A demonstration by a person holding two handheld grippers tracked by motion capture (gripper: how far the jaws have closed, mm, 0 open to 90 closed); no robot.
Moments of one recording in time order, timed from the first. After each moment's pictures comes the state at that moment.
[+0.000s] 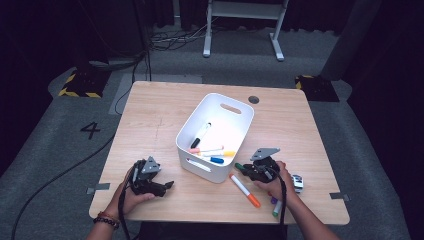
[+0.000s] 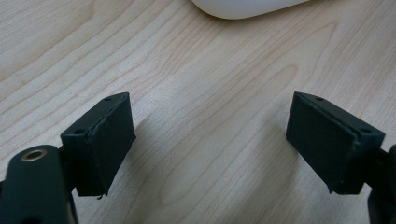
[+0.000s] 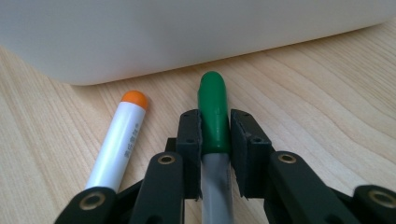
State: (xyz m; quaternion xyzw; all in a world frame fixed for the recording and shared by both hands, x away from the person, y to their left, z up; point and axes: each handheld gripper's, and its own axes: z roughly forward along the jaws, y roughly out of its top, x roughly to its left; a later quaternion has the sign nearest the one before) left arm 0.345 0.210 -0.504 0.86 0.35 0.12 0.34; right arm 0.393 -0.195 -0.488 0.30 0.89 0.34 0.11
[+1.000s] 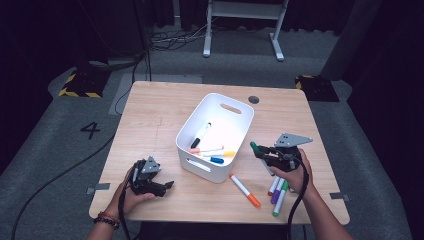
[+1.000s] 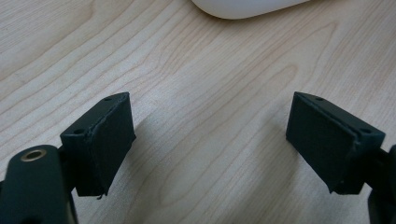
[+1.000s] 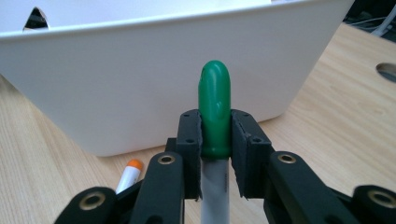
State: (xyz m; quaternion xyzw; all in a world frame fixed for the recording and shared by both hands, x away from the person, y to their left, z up) left arm 0.345 0.210 -0.504 0.86 0.35 0.12 0.34; right arm 0.389 -0.233 -0.411 0.29 0.83 0.44 0.17
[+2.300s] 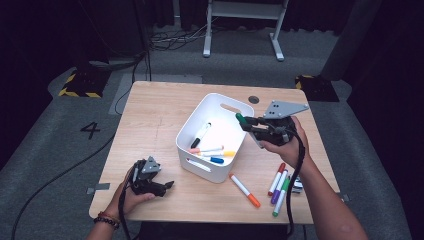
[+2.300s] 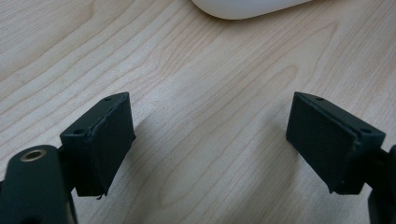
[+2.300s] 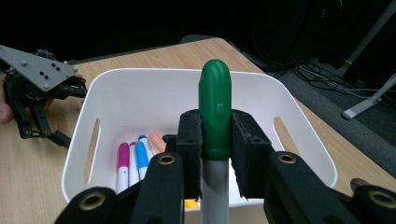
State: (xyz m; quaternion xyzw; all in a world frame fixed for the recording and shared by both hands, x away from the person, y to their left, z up) left arm 0.345 0.210 -0.504 0.86 0.35 0.12 0.34; right arm 0.398 -0.177 -0.300 0.20 0.84 0.46 0.20
